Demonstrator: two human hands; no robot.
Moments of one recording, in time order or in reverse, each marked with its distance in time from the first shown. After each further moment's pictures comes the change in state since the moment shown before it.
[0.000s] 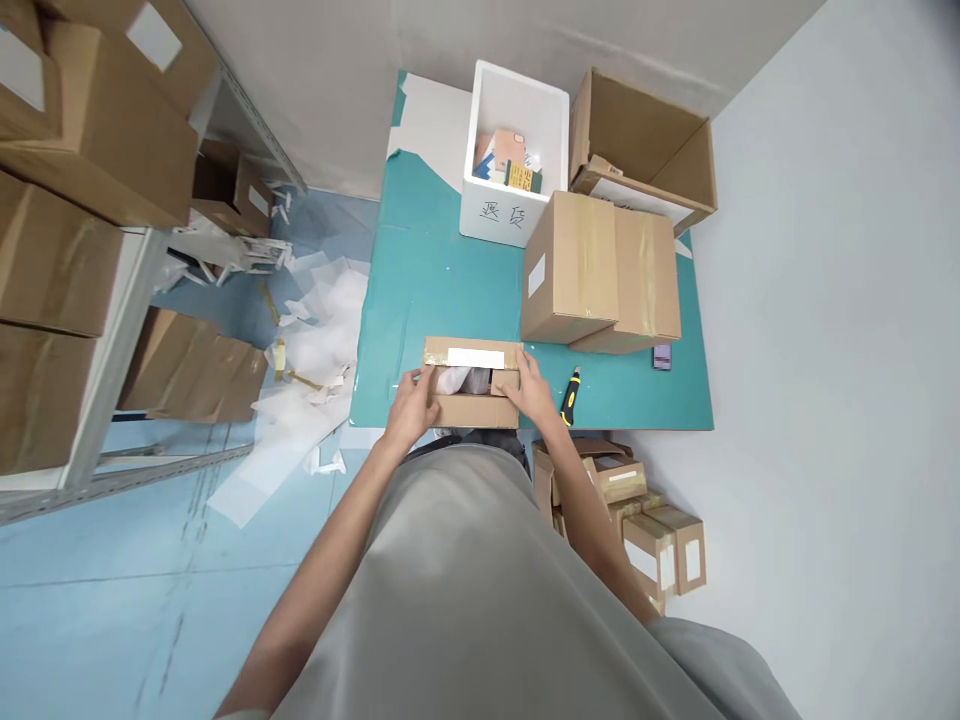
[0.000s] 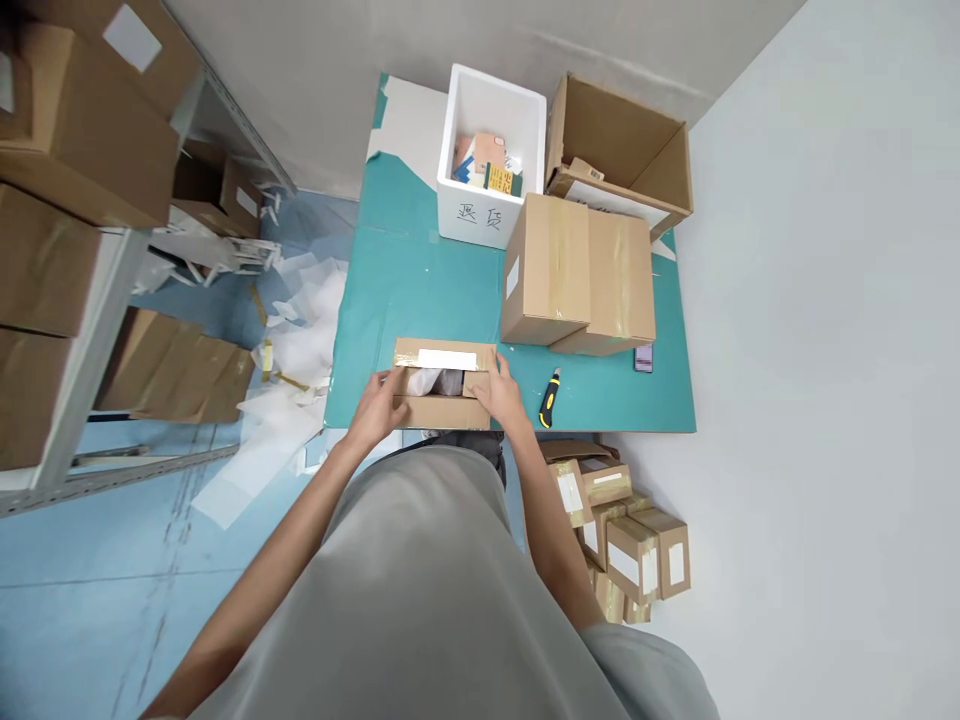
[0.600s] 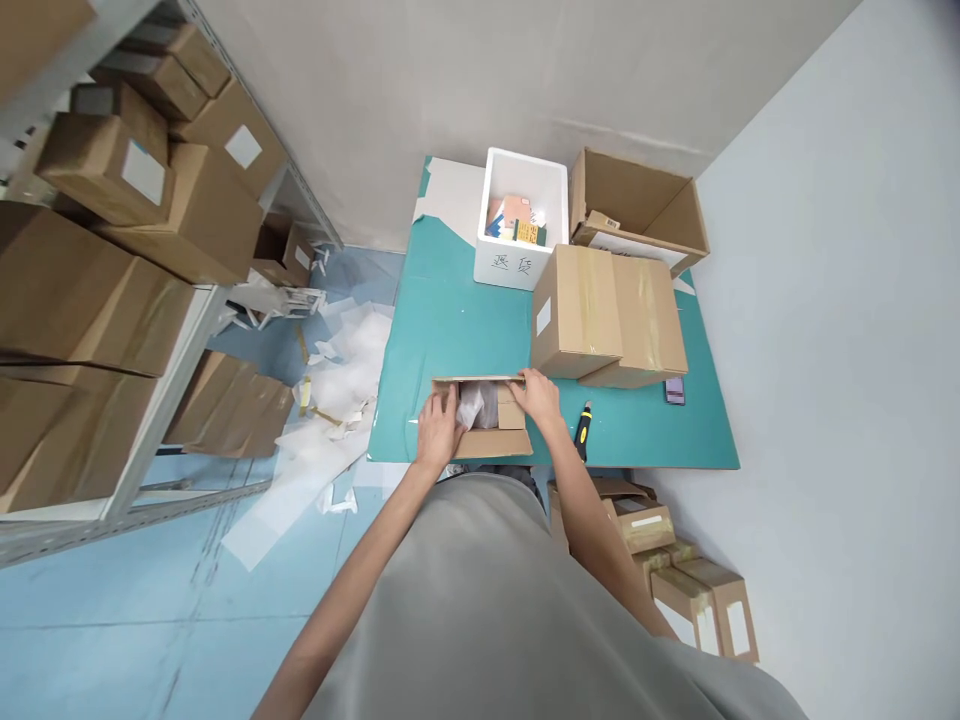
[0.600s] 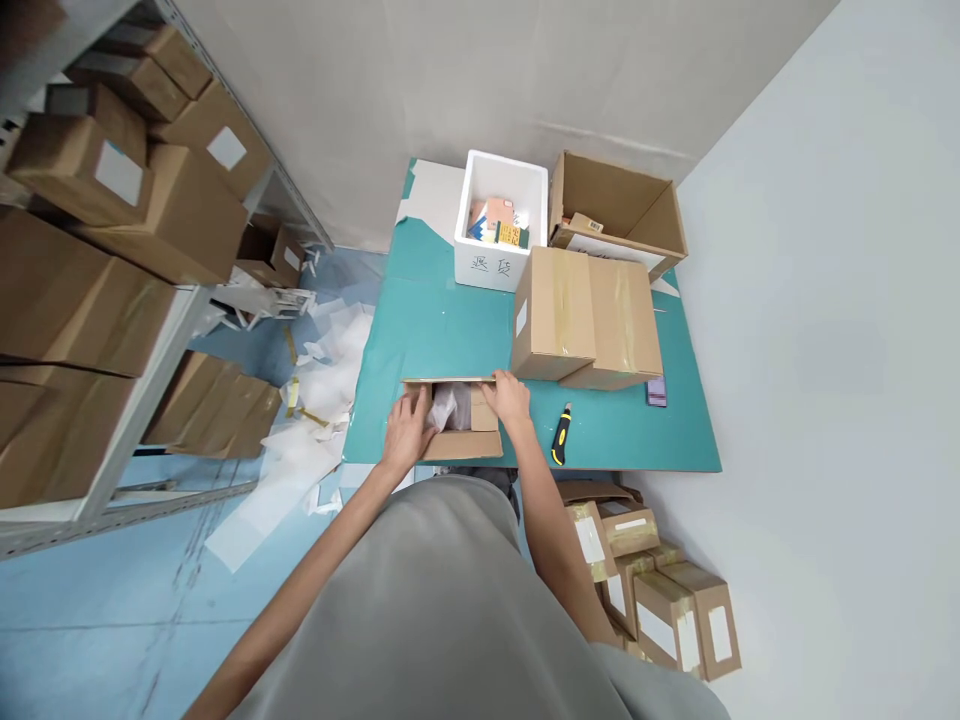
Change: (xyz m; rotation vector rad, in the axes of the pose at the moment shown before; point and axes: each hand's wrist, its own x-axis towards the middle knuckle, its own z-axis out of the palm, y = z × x) left_hand 0.020 0.024 0.010 0.282 0.161 0.095; right_hand 0.059 -0.038 -0.035 -0.232 0.027 0.091
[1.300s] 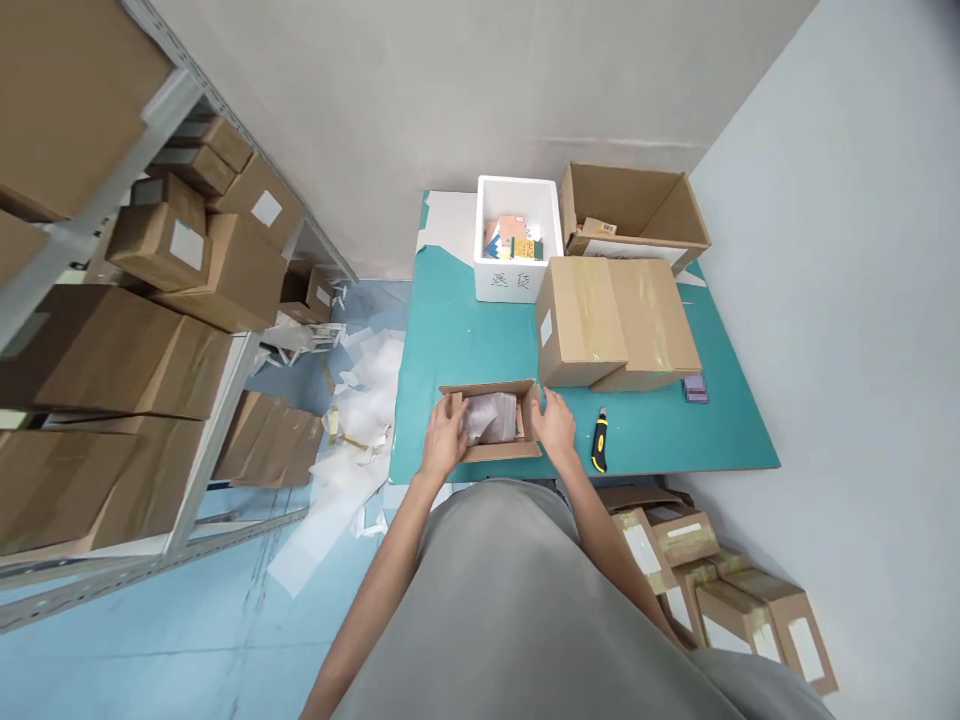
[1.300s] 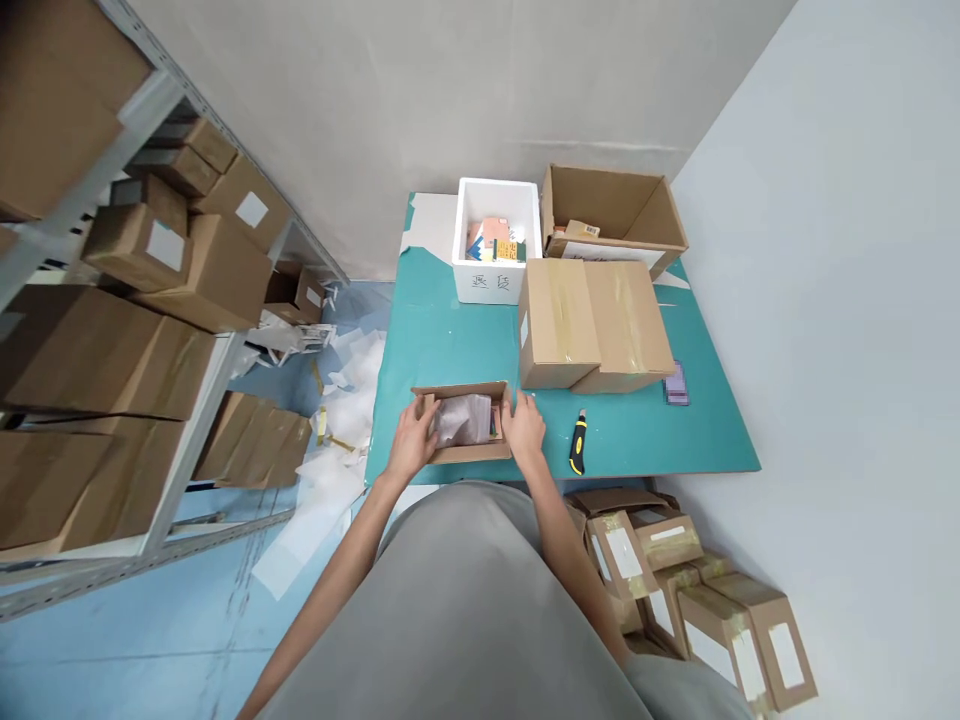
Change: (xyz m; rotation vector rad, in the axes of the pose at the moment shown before) left_hand 0.019 -0.016 -0.020 -0.097 -0.009 0.083; right_hand -0.035 0.006 0.026 0.242 0.216 0.204
